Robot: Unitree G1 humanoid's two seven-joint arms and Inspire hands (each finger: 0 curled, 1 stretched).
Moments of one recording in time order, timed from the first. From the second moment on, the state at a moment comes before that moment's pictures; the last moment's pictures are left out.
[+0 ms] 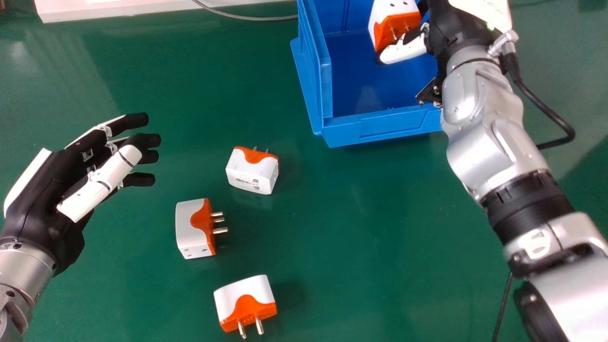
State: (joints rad) left arm 0.15 0.44 0.37 -0.24 -0.28 0.28 -0.37; right arm -0.98 -0.19 0.25 0.77 -0.68 0.39 -0.14
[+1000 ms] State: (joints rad) left arm 0.16 0.44 0.36 -0.30 -0.28 0.32 -0.34; right arm -1.07 -0.14 0.29 0.91 -0.57 0.42 -0.17
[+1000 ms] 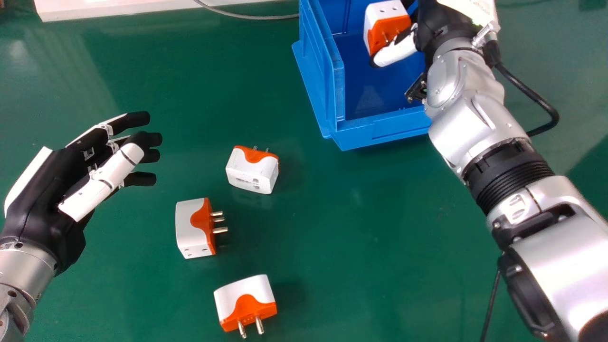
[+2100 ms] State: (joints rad) left arm 0.13 0.44 0.34 -0.28 -0.27 0.32 -0.34; right arm -1.04 -0.15 0.32 0.81 -0.52 0.43 -0.17
